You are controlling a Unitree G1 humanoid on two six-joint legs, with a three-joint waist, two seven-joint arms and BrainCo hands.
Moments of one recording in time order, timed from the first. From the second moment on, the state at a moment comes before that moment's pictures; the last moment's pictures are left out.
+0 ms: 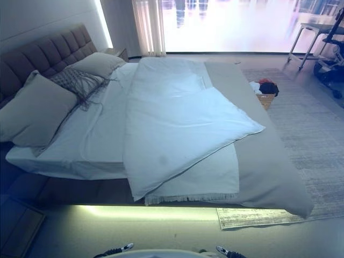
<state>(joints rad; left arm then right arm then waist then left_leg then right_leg) 0.00 0.20 -0.21 1.32 -0.43 0.08 0.02 0.01 -0.20 0.13 1.35 0.38 0.08 0.00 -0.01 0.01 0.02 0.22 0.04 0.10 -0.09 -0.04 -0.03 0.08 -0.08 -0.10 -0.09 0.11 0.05</state>
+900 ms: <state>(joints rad) -0.05 0.17 -0.09 1.41 -0.54 0.03 0.05 -0.08 -0.25 0.16 1.41 0.35 0.14 -0.06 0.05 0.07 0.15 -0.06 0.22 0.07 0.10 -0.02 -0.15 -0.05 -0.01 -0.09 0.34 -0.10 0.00</state>
